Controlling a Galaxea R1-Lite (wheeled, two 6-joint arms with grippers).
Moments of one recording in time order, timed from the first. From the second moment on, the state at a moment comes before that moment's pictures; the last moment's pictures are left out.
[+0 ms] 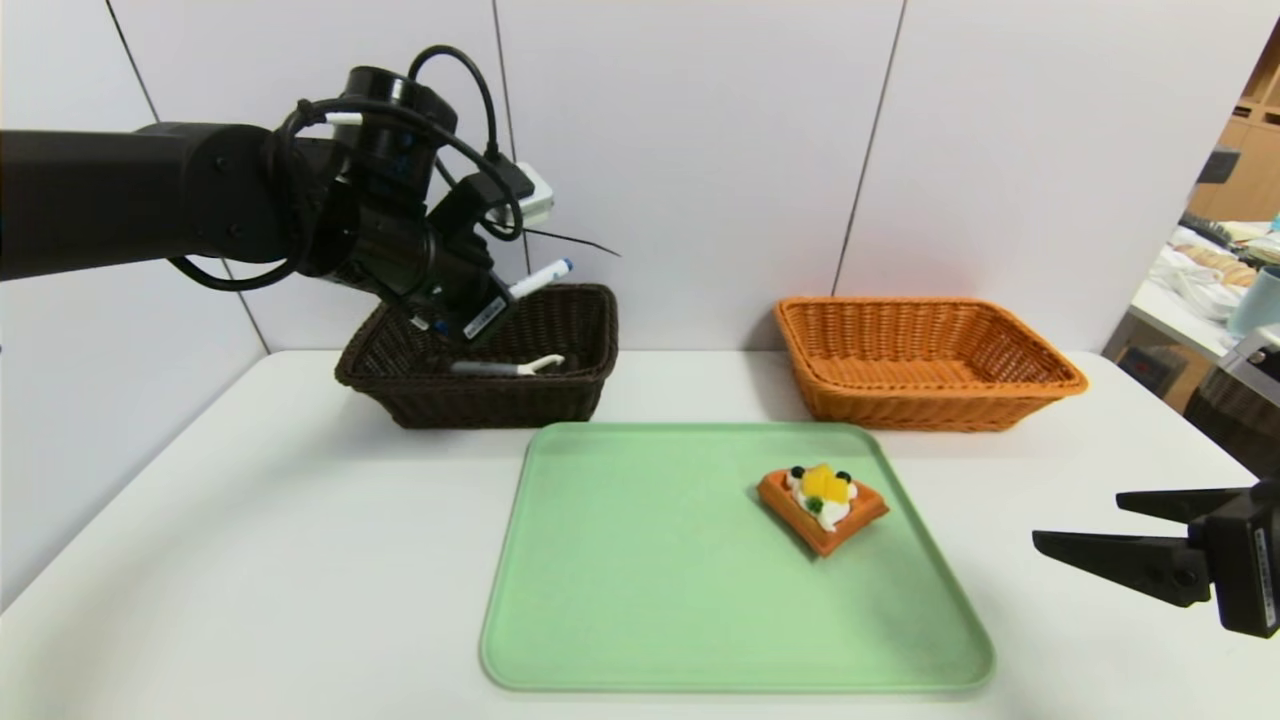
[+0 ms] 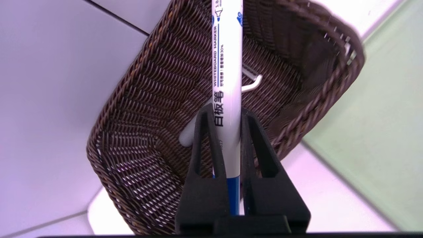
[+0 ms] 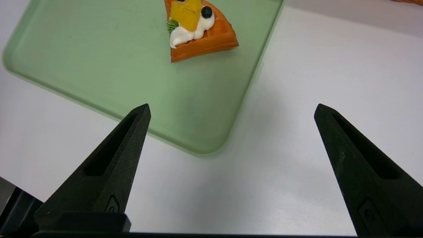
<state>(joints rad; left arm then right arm) -0.37 1.93 -1.75 0.37 0.00 0.65 0.12 1.13 -0.75 0.26 0.30 -0.07</state>
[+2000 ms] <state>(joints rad) -0.19 2.27 -1.97 0.33 -0.19 1.06 0.13 1.13 -0.72 0.26 0.29 -0.07</state>
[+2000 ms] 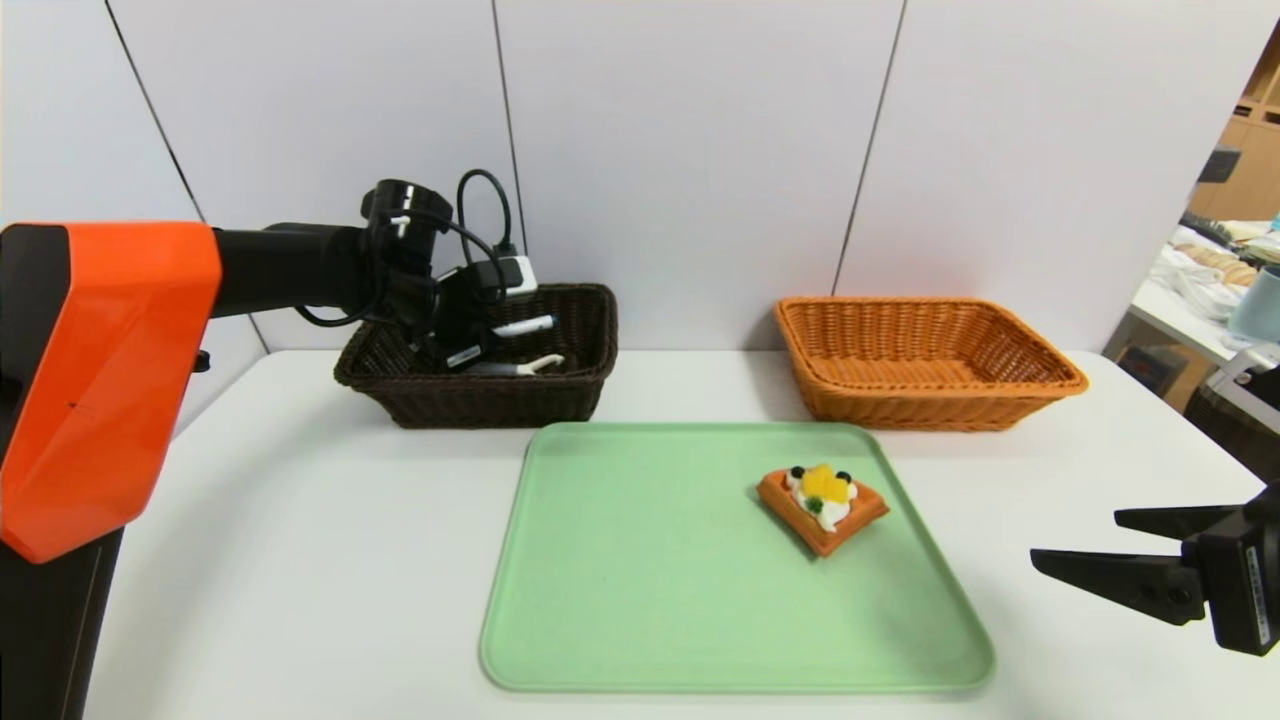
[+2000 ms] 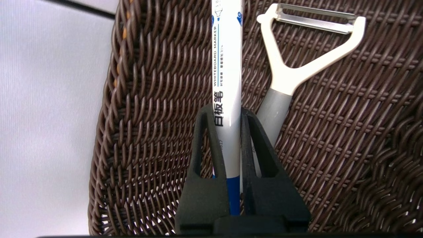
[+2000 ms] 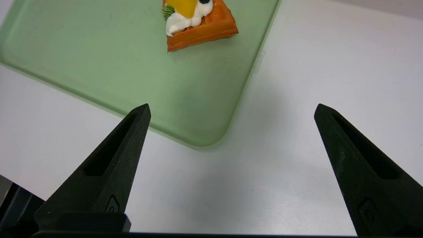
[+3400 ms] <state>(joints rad) -0.31 2.07 -1.95 0.34 -0.13 0.50 0.12 1.11 -0.73 0.26 0.29 -0.07</state>
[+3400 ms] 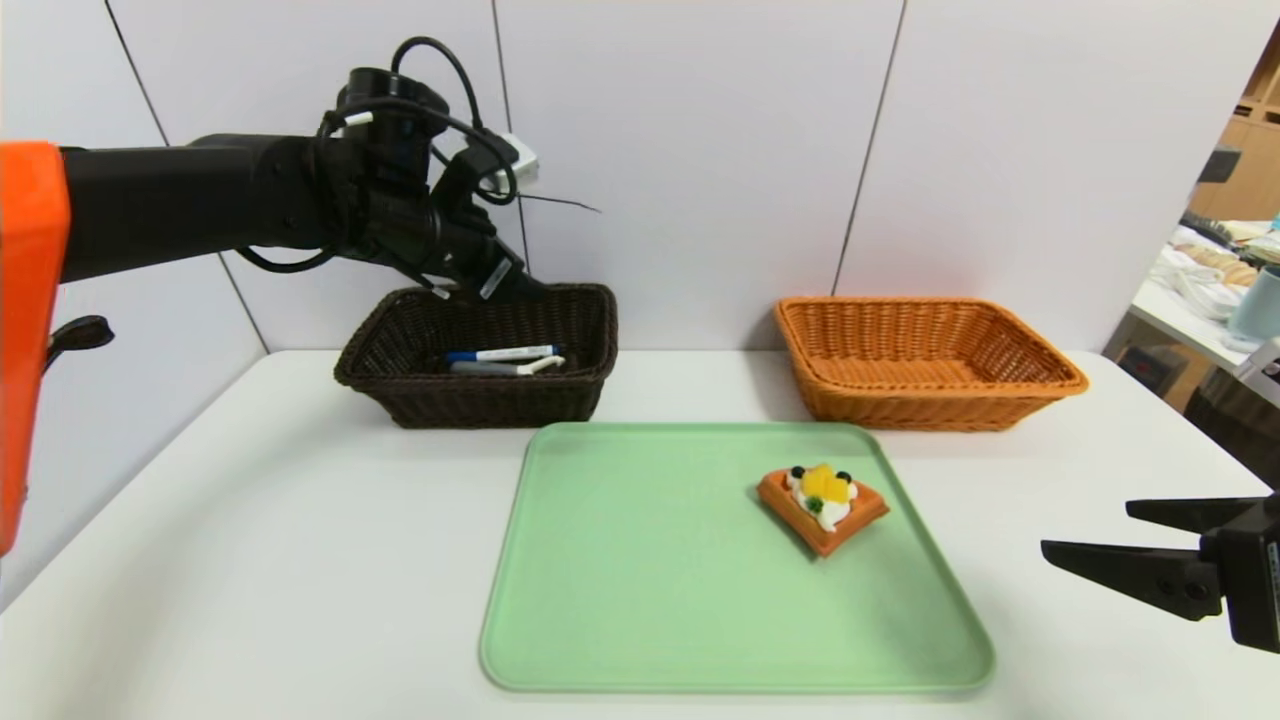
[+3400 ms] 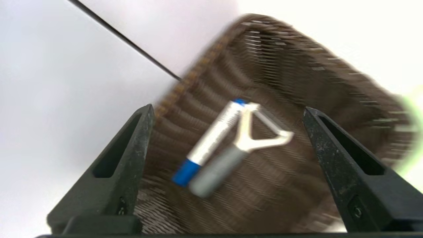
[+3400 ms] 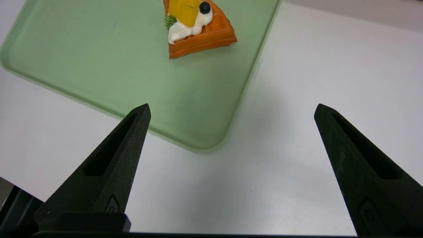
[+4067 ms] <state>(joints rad) -0.51 1.65 -1.41 0.47 -0.12 0.16 0.15 1.18 -0.80 0.25 0.31 -0.08</state>
